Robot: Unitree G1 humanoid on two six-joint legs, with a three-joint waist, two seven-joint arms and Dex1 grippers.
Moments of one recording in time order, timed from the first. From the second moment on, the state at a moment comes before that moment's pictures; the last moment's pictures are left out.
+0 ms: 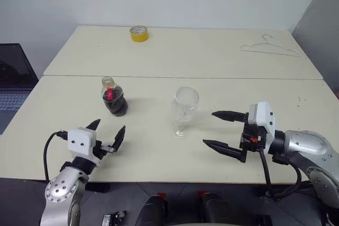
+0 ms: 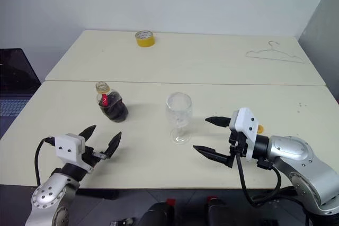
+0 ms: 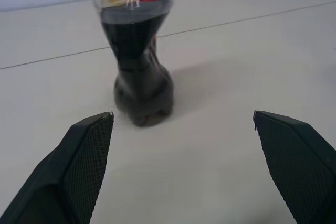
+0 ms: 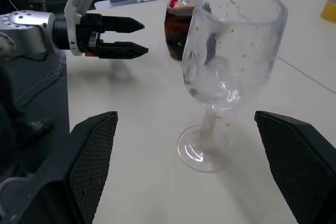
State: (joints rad) left arm 0.18 0.39 0.29 -0.23 -0.27 0.05 -0.44; right arm -0.13 -0.70 -0.05 -0.73 0.66 0.67 0.76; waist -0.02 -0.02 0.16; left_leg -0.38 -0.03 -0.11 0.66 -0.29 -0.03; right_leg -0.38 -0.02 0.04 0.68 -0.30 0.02
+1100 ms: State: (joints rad) left arm -0.22 0.50 0.21 0.22 -0.17 -0.01 -0.48; right arm -0.37 -0.74 -0.13 -0.77 0.97 0.79 0.63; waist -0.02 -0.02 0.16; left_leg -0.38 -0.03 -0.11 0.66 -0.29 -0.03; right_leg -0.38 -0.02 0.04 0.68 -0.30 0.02
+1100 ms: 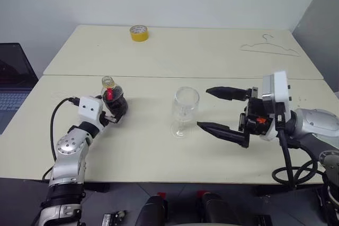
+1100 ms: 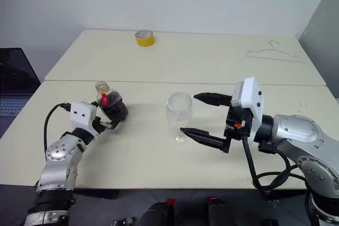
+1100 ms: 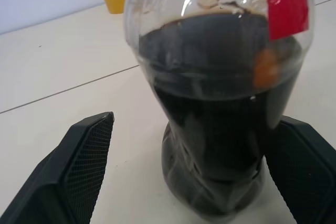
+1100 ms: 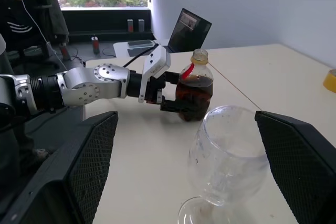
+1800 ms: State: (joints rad) left arm -0.21 0.46 0.20 0.07 -0.26 0.12 -0.49; right arm -0.41 -0.74 -0.11 -0.74 0.98 0.79 0.58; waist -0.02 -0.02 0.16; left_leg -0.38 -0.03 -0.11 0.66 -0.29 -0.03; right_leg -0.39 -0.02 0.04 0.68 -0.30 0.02
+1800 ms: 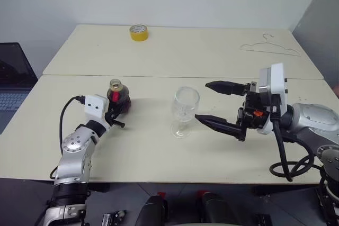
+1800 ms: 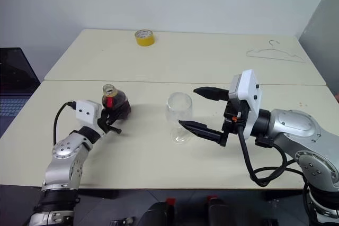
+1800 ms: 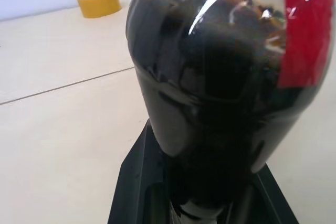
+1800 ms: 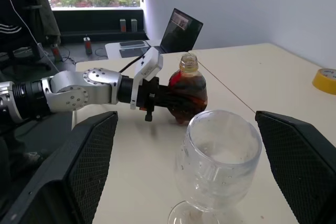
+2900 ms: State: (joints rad) left arm -0.75 0.55 -0.12 0.33 0.01 -0.30 -0.75; right arm -0.27 -0.72 -0.05 -0.82 0.89 0.80 0.40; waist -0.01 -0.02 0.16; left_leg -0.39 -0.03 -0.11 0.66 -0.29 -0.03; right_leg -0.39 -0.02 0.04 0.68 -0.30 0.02
